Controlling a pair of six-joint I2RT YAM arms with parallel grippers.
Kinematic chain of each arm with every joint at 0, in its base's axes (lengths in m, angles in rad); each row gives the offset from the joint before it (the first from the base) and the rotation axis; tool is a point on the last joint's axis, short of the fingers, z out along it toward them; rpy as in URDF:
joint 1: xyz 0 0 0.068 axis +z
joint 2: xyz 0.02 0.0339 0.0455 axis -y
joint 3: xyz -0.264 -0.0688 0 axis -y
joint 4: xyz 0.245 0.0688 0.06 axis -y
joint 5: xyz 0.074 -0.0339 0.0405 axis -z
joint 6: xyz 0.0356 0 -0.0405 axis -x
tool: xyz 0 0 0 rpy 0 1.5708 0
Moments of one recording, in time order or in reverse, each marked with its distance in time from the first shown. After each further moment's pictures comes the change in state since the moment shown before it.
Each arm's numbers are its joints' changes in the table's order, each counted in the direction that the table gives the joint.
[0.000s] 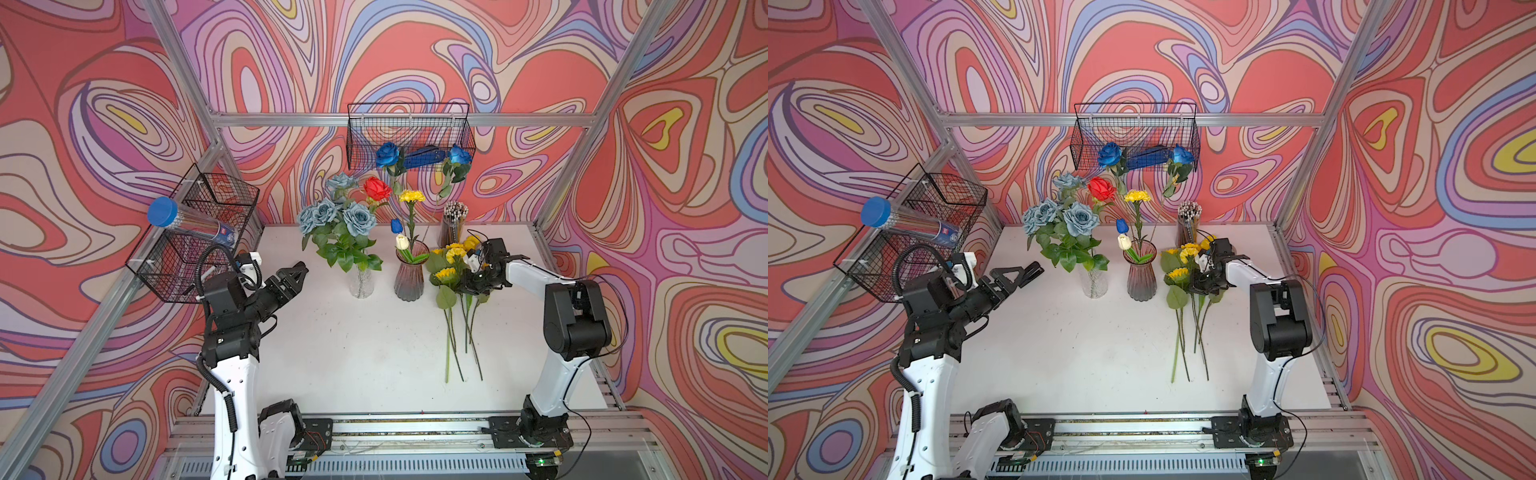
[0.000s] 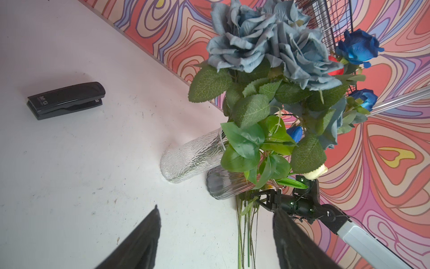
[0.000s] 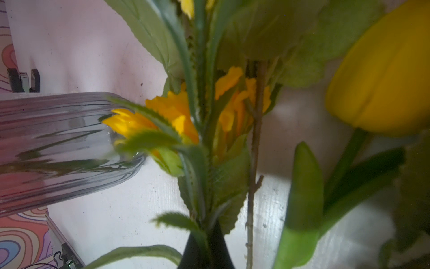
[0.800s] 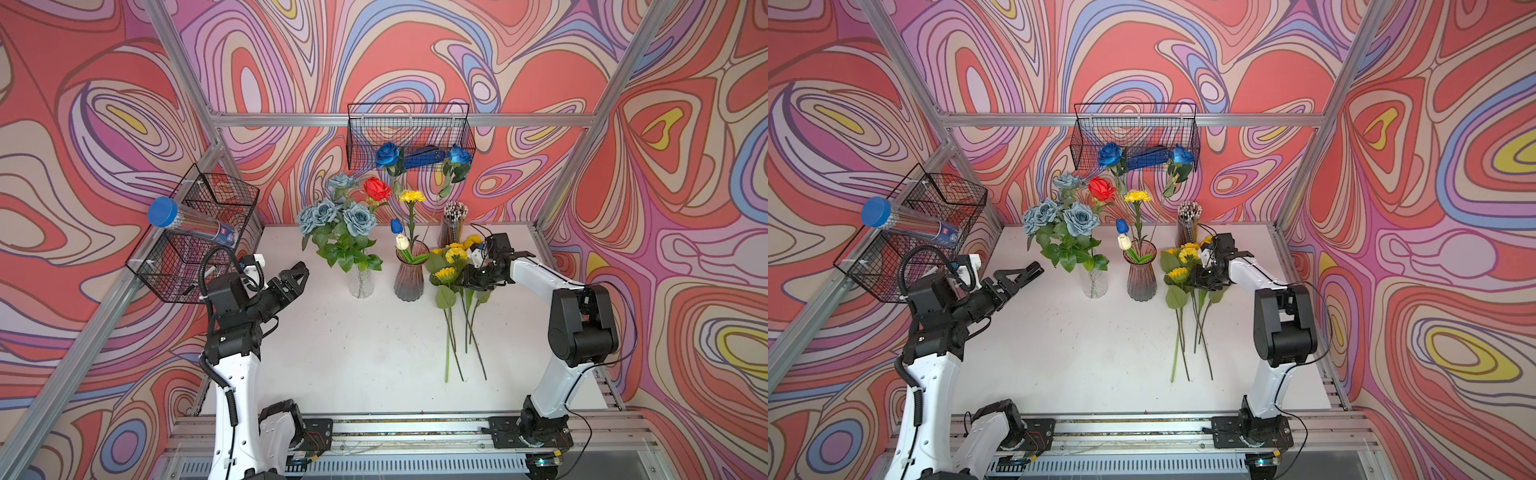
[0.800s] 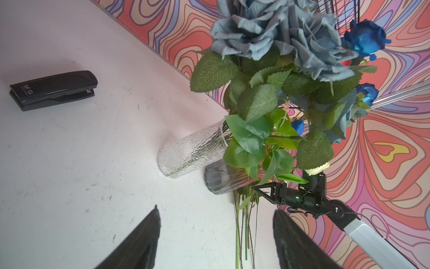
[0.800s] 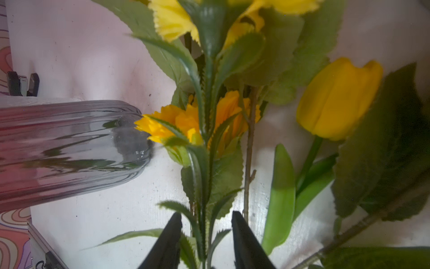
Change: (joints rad) left arm 0.000 -0.014 -0.032 0.021 0.034 0.000; right arm 0.000 0.066 0.028 -0.037 0.063 0.034
